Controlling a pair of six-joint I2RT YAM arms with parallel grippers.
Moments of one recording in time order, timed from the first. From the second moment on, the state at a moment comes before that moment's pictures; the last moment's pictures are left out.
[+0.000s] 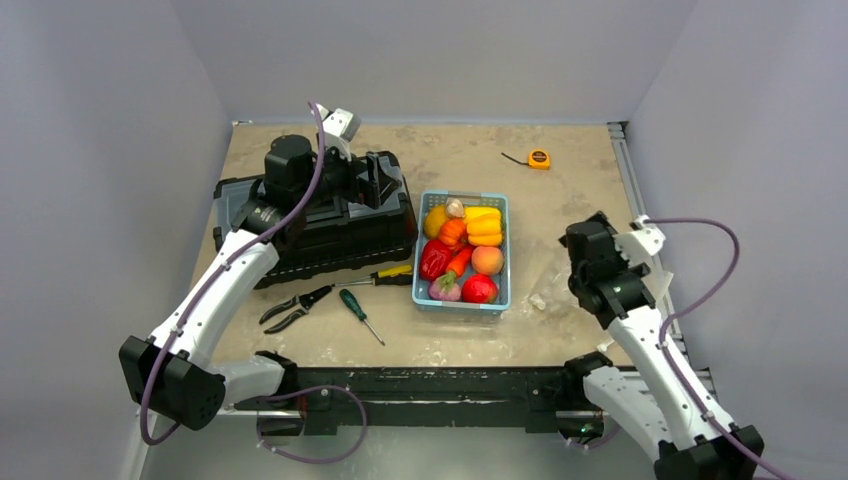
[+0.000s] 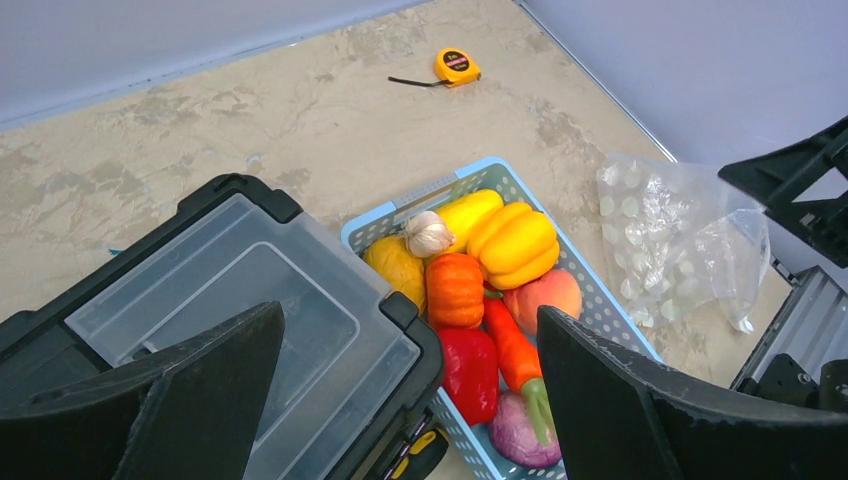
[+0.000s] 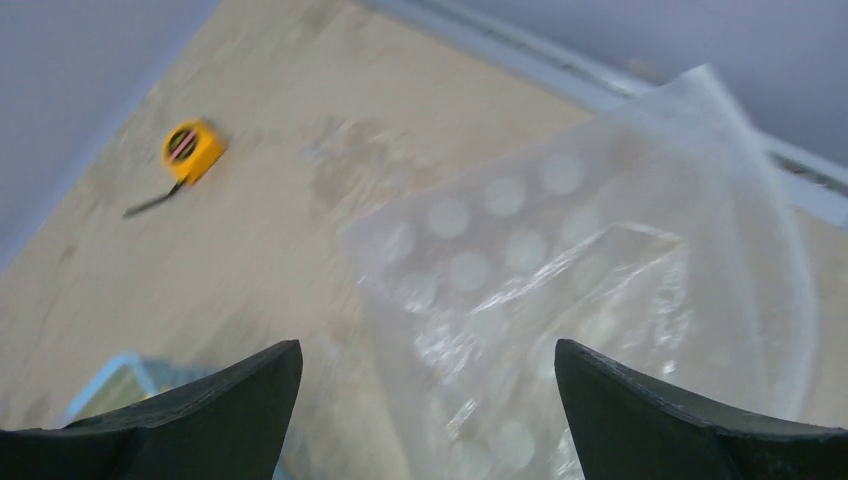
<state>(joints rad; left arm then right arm) -0.37 1.22 1.19 -0.23 0.35 -0.18 0.36 0.79 0.72 -0.66 0.78 0.96</state>
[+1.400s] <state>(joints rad) -0.53 1.26 1.21 -0.26 0.41 -0.20 -0.13 0.72 0.44 -0.12 -0.19 0.51</state>
